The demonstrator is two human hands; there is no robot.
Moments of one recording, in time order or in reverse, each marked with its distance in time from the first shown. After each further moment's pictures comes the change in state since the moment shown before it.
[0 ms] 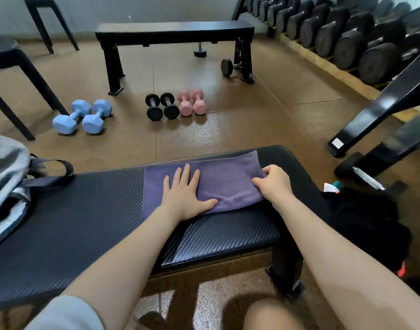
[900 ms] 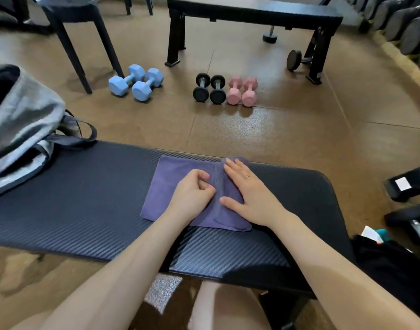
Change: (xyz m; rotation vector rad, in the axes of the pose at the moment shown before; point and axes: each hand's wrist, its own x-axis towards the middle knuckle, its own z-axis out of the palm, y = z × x) left_hand 0.007 0.032 -0.008 -0.983 0.311 -0.441; right_hand 0.039 -0.021 0.033 -0.267 -0.490 -1.089
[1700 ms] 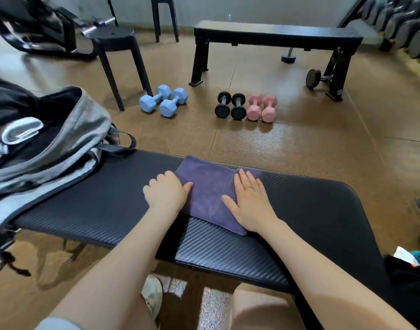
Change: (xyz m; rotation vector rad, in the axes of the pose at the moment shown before) left_hand -0.004 -0.022 -0.083 0.928 0.280 -0.256; right_hand 0.025 -0.057 0.034 -0.217 -0.118 0.280
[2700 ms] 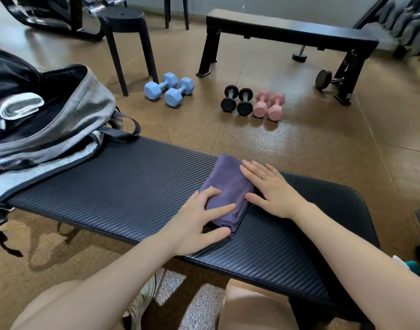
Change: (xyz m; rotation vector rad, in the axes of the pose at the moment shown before) left_hand -0.054 -0.021 0.038 -0.465 -0.111 0.882; right_hand 0.027 0.069 -0.009 -0.113 0.047 -0.435
